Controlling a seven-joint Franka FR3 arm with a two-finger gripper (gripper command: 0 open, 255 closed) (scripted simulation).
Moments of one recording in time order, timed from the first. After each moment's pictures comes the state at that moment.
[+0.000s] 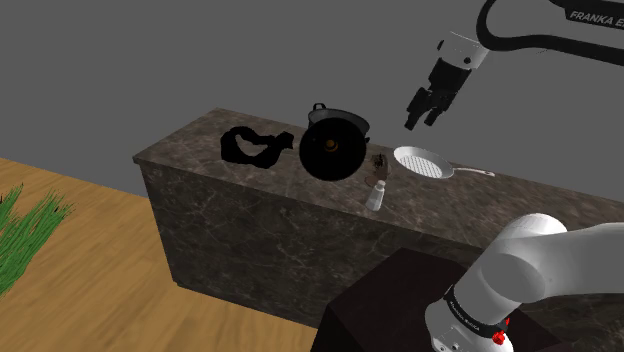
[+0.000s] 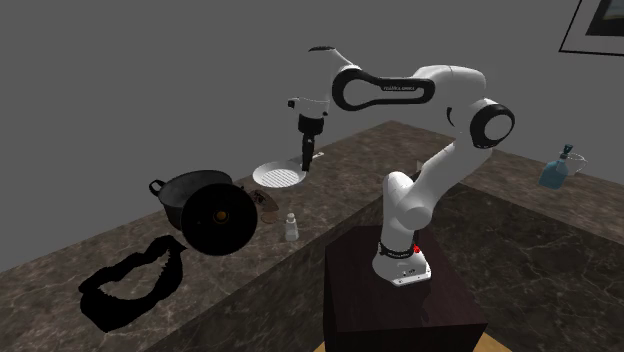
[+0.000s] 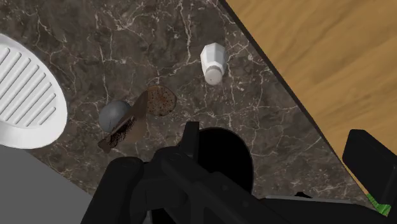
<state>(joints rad) -0.01 -0.79 -0.07 -2.32 -0.03 1.67 -0.02</state>
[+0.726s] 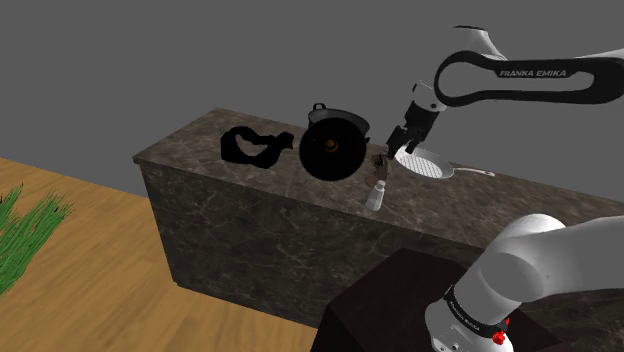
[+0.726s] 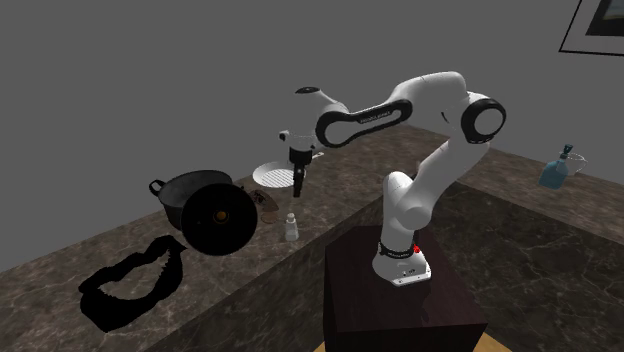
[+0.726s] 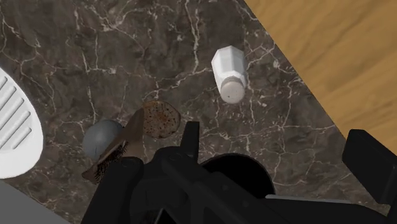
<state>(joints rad) -0.03 -0.71 -0.11 -2.55 -0.06 1.96 -0.04</state>
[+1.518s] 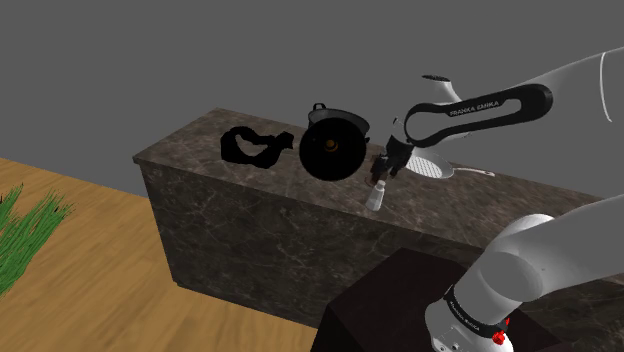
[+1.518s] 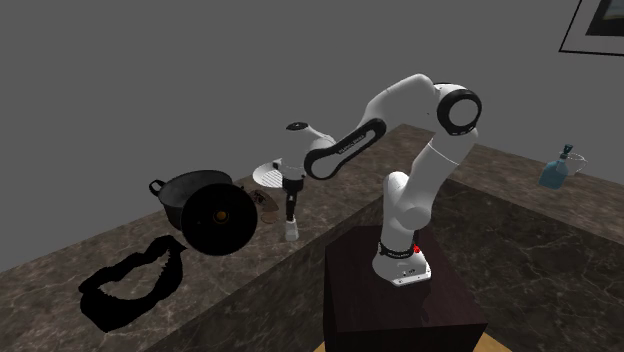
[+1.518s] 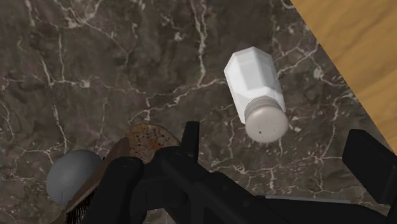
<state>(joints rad) -0.04 -0.49 -0.15 -2.68 -0.08 2.30 -0.05</state>
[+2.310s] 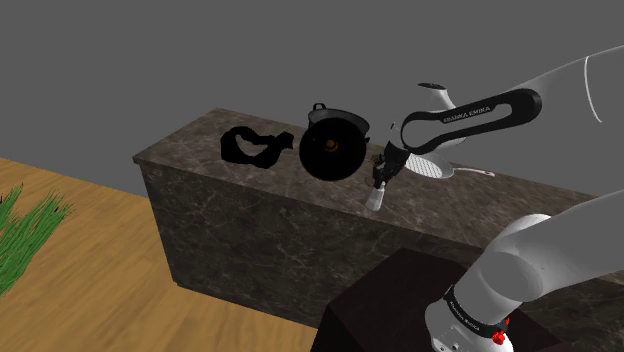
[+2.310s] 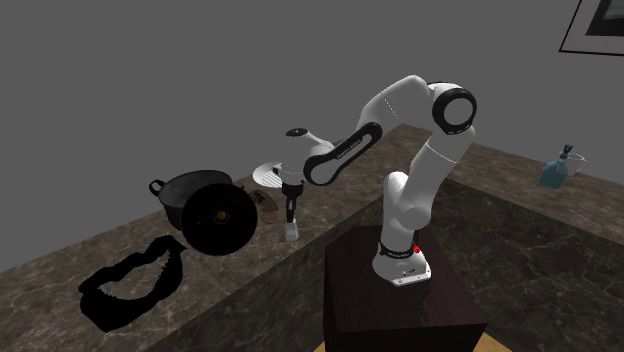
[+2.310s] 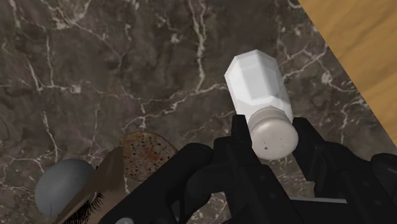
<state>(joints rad) -0.04 -0.45 -0.15 -2.71 -0.08 2.36 -0.05</state>
